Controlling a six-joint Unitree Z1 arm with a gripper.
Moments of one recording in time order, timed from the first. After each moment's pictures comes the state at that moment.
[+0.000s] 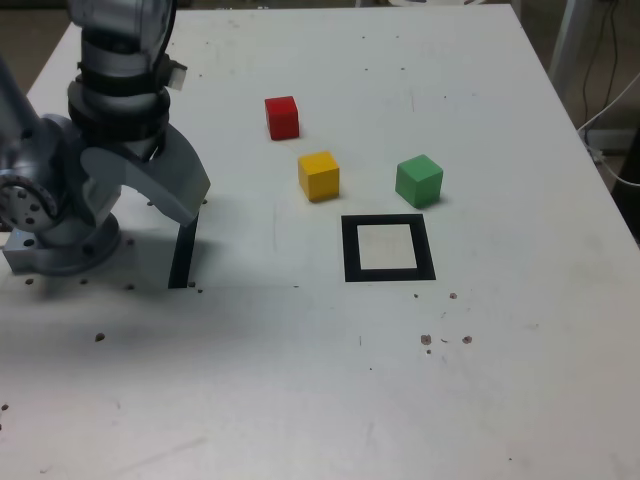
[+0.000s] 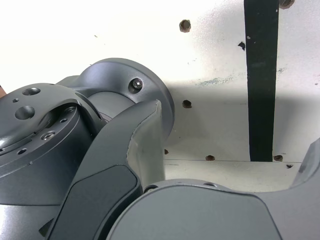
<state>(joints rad) -0.06 1.42 -0.71 1.14 0.02 0.10</state>
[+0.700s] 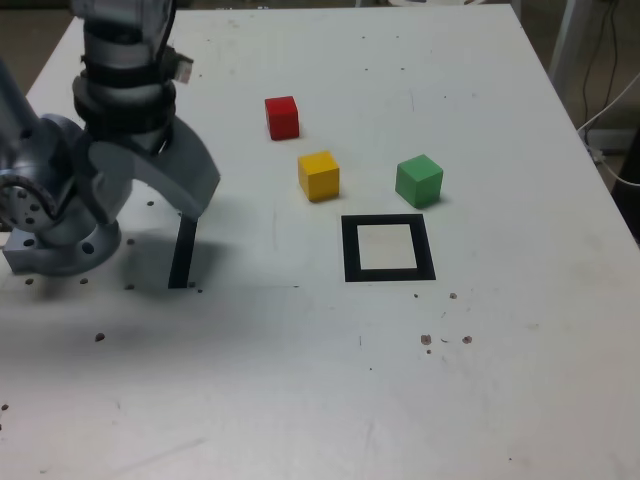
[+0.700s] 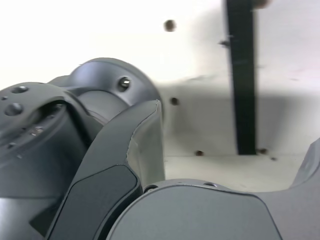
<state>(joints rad) -0.06 1.39 -0.75 1.14 0.01 0.10</state>
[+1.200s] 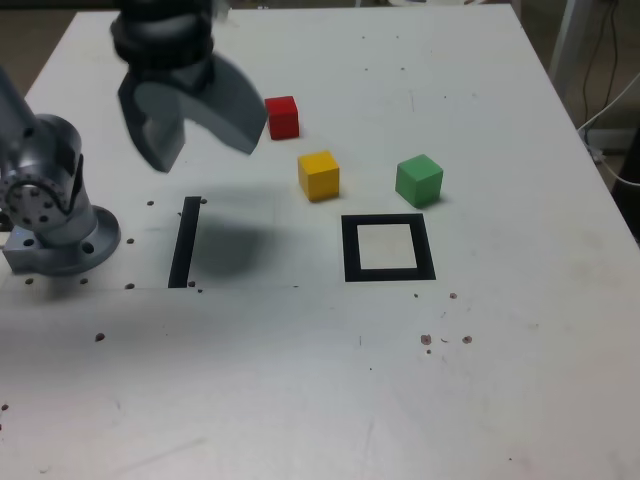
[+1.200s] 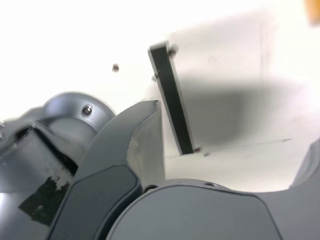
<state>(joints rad) 0.16 1.40 -0.97 1.20 0.07 0.33</state>
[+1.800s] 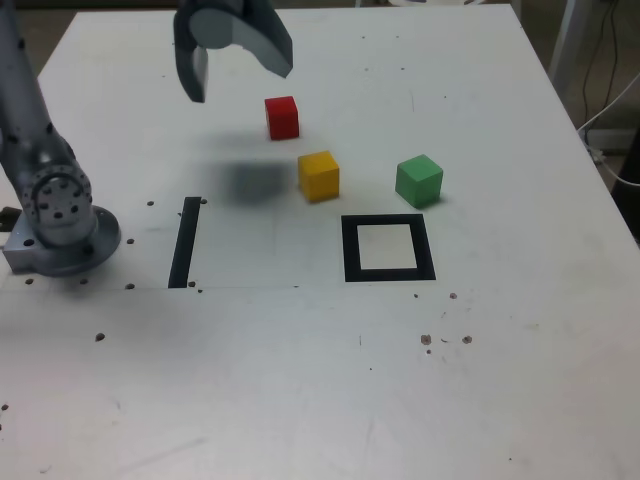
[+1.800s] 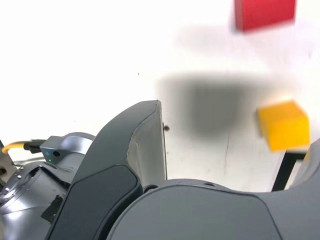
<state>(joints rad) 0.63 1.65 -1.26 1.29 0.12 0.54</state>
